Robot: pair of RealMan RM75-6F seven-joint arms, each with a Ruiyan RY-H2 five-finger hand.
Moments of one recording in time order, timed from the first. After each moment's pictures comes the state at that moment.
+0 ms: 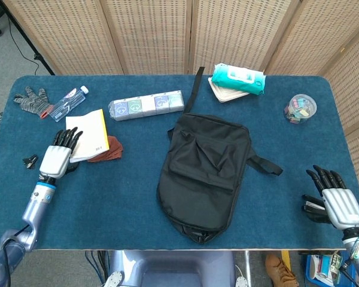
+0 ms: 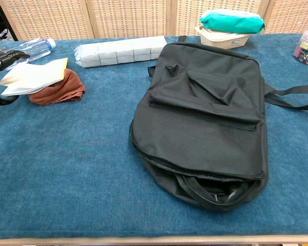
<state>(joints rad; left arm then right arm) -0.55 -1.87 -0.07 -0.34 1.51 1.17 -0.44 0.21 -1.02 0.02 -1.60 -1.45 1.25 0.04</state>
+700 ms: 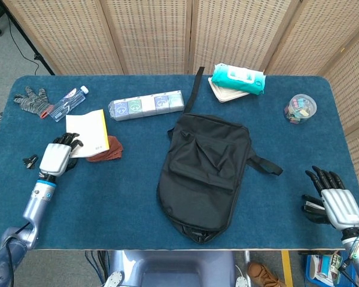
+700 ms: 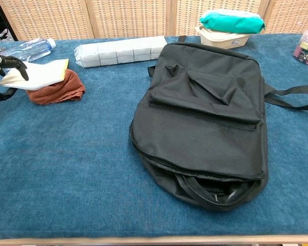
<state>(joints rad) -0.57 -1.89 -0.07 -0.30 1.49 1.17 -0.44 0.21 -1.01 0.02 -1.61 -1.45 1.24 0.03</state>
